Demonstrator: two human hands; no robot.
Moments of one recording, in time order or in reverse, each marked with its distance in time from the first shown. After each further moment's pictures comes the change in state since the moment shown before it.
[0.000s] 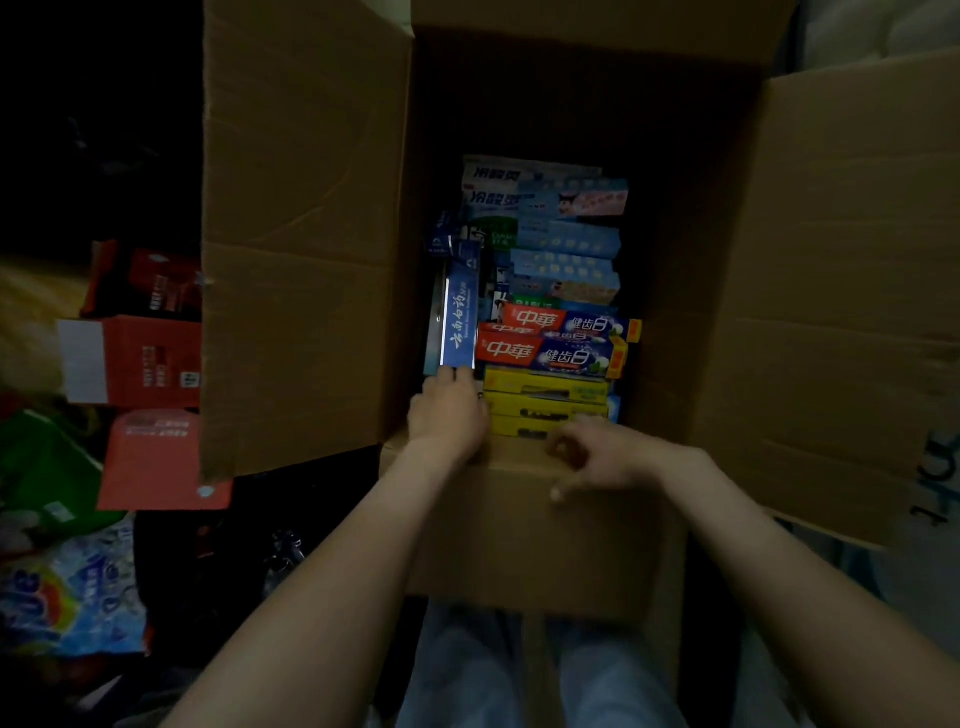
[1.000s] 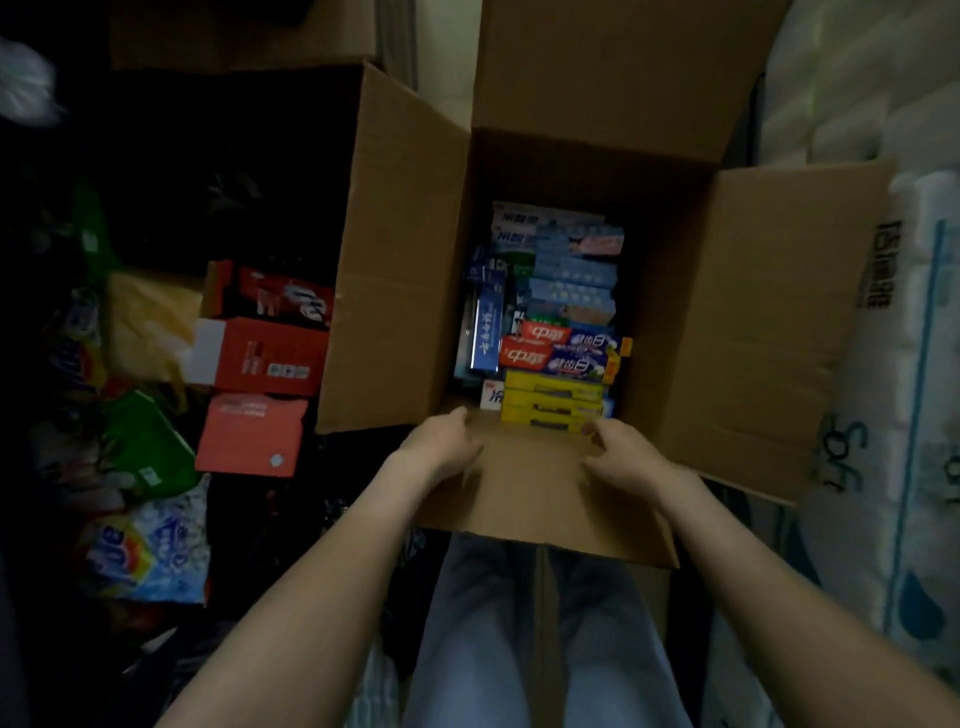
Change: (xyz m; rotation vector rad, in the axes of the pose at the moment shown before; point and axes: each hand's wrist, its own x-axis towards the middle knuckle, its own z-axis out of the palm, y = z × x) left_hand -0.102 -0.021 -0.074 -0.129 -0.355 -0.098; right_hand -0.073 -0.032 0.016 0.186 0.290 0.203
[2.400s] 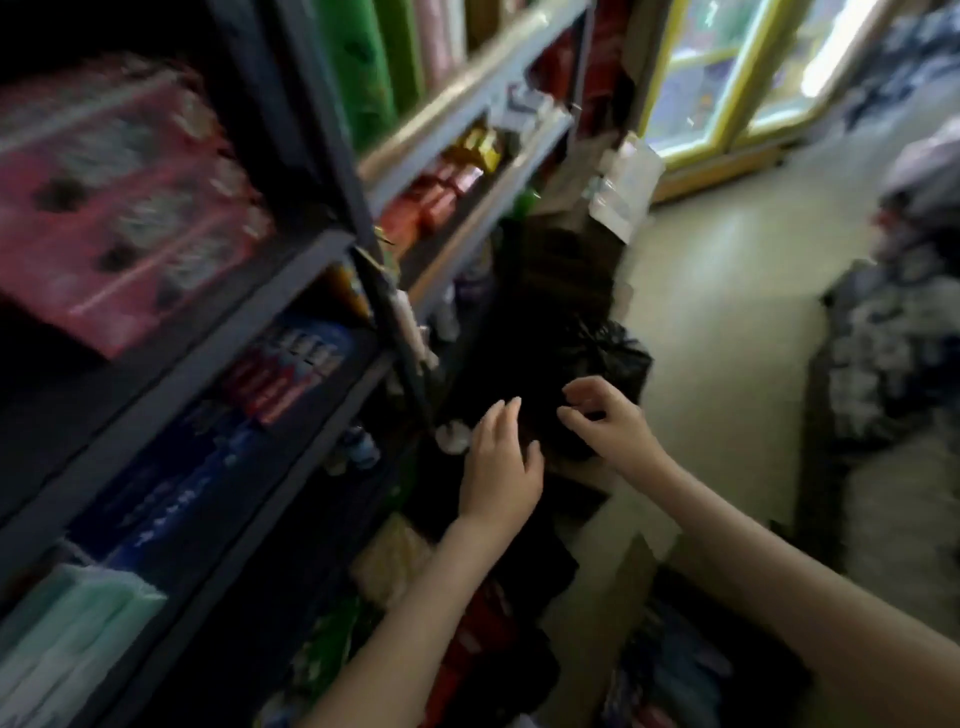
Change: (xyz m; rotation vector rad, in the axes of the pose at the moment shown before) left_hand -0.385 -0.125 -0.346 -0.537 1.293 0.408; right_hand -0.321 -0.558 -0.184 0.139 0.576 -0.997
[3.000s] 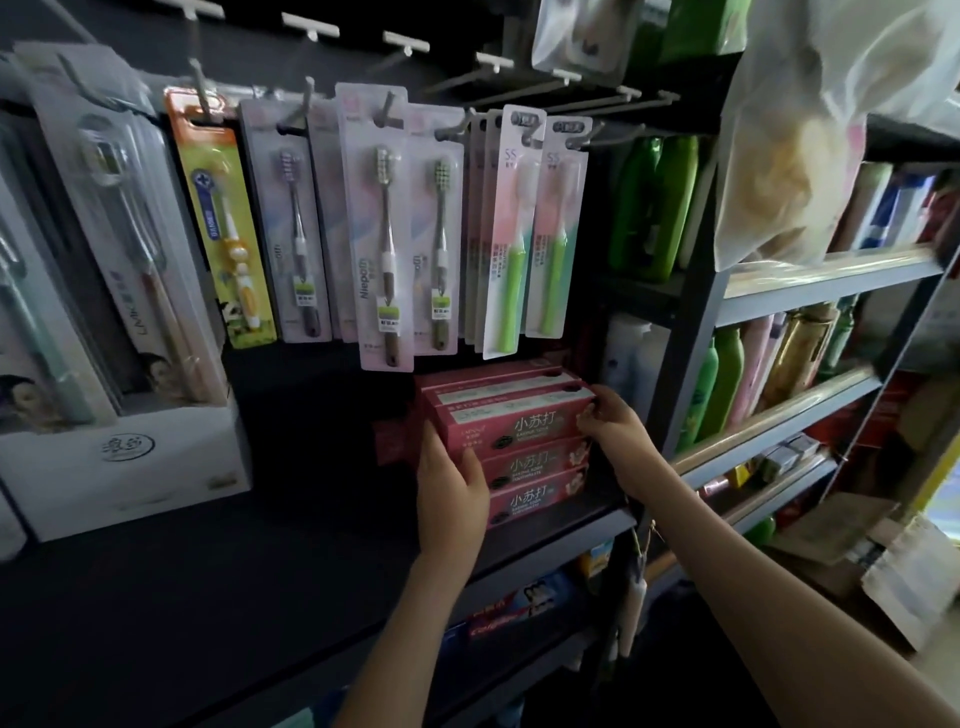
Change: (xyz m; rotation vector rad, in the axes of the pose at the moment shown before) left_hand 0.043 -0.085 -0.320 -0.224 1.050 -0.230; right_hand 0.168 -0.343 0.156 0.449 -0.381 -0.342
